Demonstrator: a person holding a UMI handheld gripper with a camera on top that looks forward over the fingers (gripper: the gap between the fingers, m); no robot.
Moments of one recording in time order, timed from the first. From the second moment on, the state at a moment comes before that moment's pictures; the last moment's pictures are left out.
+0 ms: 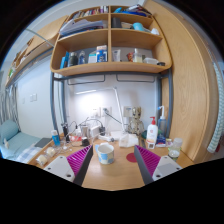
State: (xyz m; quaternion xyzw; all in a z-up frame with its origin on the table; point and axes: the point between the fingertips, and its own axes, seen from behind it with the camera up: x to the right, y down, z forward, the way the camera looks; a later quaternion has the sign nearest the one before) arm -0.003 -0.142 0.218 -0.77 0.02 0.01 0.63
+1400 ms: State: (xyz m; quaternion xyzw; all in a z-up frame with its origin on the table) arm 0.244 -0.059 0.071 -0.77 0.02 -0.05 0.64
